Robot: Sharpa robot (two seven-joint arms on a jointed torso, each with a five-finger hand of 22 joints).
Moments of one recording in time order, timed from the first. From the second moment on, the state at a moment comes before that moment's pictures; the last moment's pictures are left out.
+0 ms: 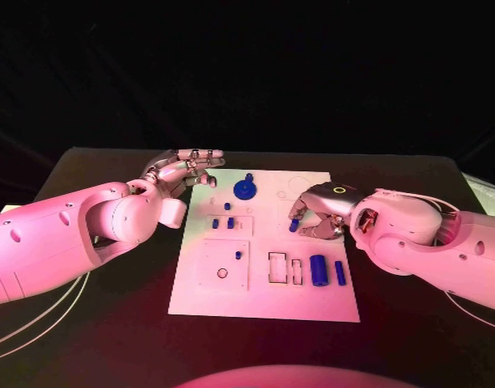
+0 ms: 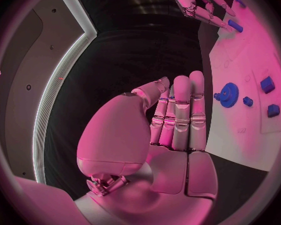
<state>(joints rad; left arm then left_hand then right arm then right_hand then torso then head) 1.17 -0.81 0.00 1.47 0.06 -0.21 0.28 1.37 -0.10 0.50 -0.11 0.11 1.03 0.20 0.13 0.08 1.06 0.12 0.26 0.09 1.18 0.03 0.97 0.47 0.17 1.09 0.13 0.67 0.88 1.12 -0.90 -0.01 1.71 -1.76 -0.13 -0.23 1.36 -0.11 0.31 0.01 0.12 1.00 0.13 0.07 0.07 1.02 0.09 0.15 0.06 1.46 0.01 1.18 1.00 0.14 1.30 0.10 1.15 0.78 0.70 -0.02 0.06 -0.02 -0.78</state>
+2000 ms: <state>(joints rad) 1.16 -0.81 0.00 1.47 0.06 -0.20 0.27 1.37 -0.10 0.49 -0.11 0.11 1.03 0.19 0.13 0.08 1.05 0.12 0.26 0.09 1.18 0.03 0.97 0.47 0.17 1.09 0.13 0.67 0.88 1.08 -0.73 -0.01 1.85 -1.72 -0.26 -0.20 1.40 -0.06 0.46 -0.04 0.05 1.14 0.12 0.13 0.11 1.18 0.09 0.19 0.08 1.47 -0.03 1.23 1.04 0.12 1.35 0.07 1.23 0.90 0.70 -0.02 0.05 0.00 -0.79</state>
